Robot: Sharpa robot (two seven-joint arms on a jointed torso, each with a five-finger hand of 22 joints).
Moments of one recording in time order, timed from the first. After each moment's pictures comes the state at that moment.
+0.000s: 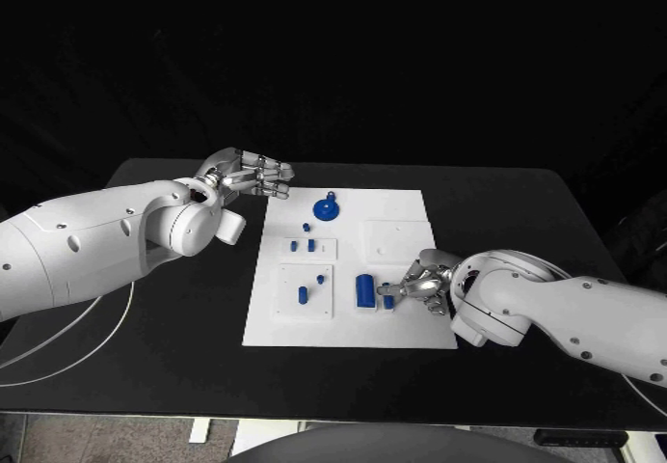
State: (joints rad) left arm 1.34 -0.73 -0.18 1.26 -0.18 -0.23 0.23; left_hand 1.39 0.02 0.04 -0.04 0.20 1.03 0.15 0.06 0.06 1.11 0.13 0.06 0.06 1.18 0.11 0.06 0.07 0.09 1.10 0.09 0.08 0.32; right arm 0.99 -0.90 0.05 1.76 -1.07 -0.23 -0.70; right_hand 1.05 -0.20 0.34 0.21 0.05 1.31 0.01 0.06 0.07 1.35 -0.06 1.08 1.15 1.47 -0.10 1.08 1.15 0.06 1.47 -0.13 0.77 1.31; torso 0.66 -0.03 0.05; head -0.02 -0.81
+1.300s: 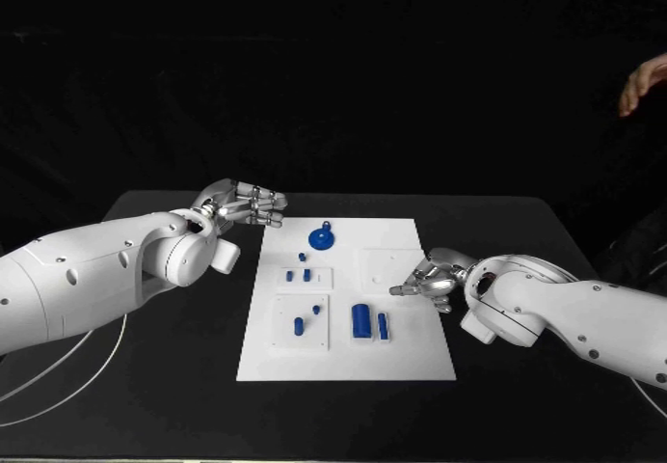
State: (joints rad) left arm 1.34 -0.73 -0.18 1.24 -0.18 -0.23 0.23; left_hand 1.39 0.02 0.05 -0.03 0.20 1.06 0.13 0.06 0.06 1.13 0.12 0.06 0.06 1.19 0.11 0.06 0.07 0.09 1.10 0.09 0.08 0.31; right arm 1.04 -0.93 0.08 1.63 -1.03 -0.23 -0.44; right_hand 1.14 -0.15 0.25 0.09 0.19 1.23 0.05 0.07 0.07 1.32 -0.04 1.04 1.13 1.45 -0.10 1.04 1.12 0.06 1.47 -0.13 0.69 1.31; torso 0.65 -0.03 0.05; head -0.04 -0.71
